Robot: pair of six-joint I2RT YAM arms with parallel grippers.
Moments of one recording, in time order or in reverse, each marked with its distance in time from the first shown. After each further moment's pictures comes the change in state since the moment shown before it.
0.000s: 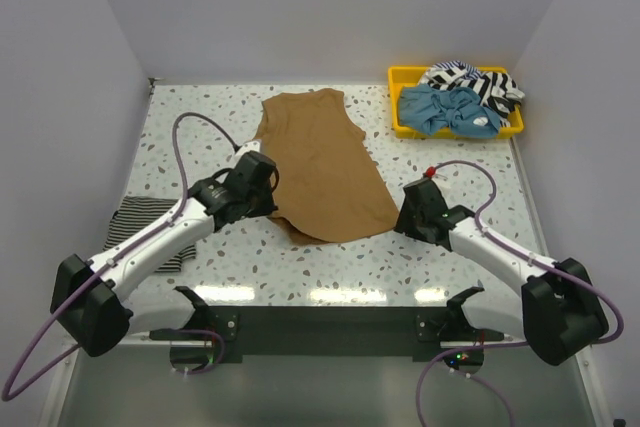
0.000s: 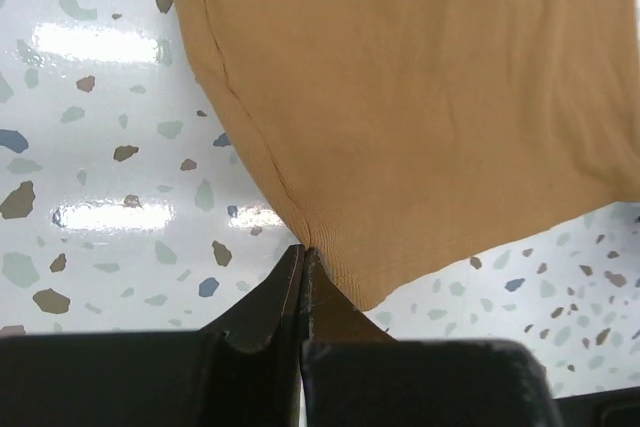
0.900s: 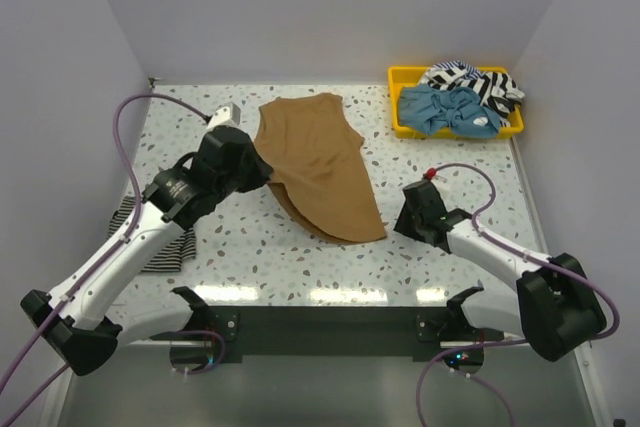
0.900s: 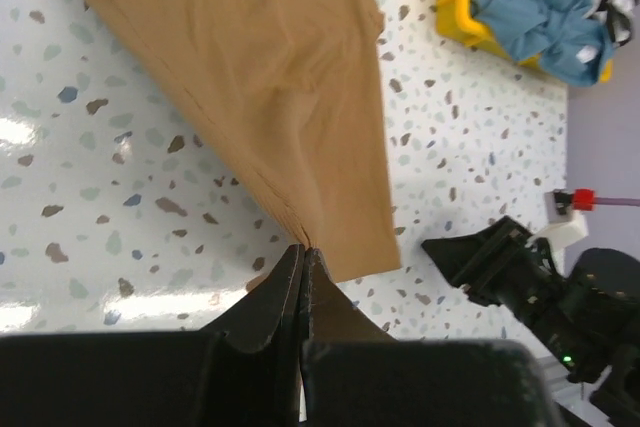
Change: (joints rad) left arm 0.008 -0.127 0.273 -0.100 -0.001 -0.101; right arm 0.000 0.027 -0.042 0.104 -0.003 0.038
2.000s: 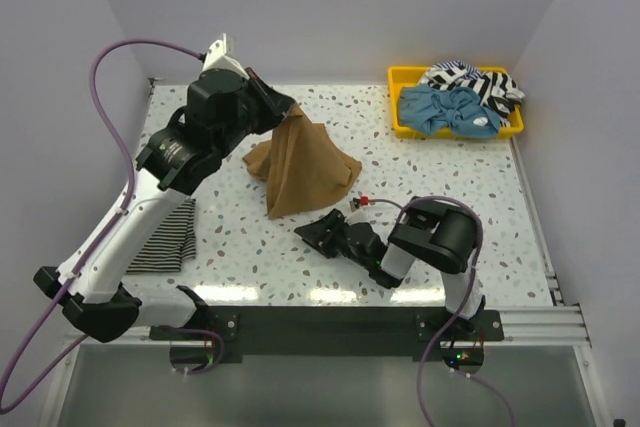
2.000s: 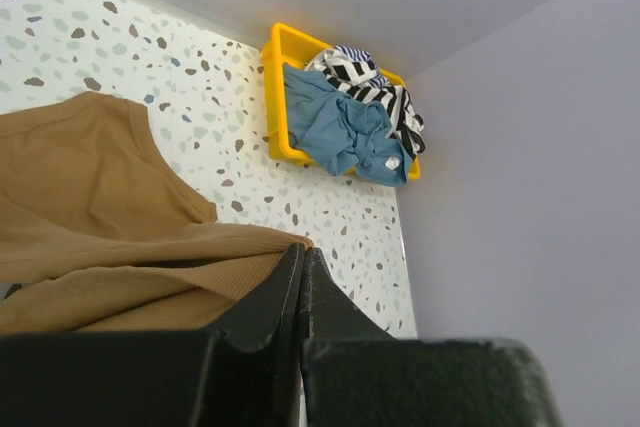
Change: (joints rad) left arm -0.014 0.200 0.458 0.113 0.011 -0.016; right arm 0.505 0.695 -0.149 1.518 -0.153 0.629
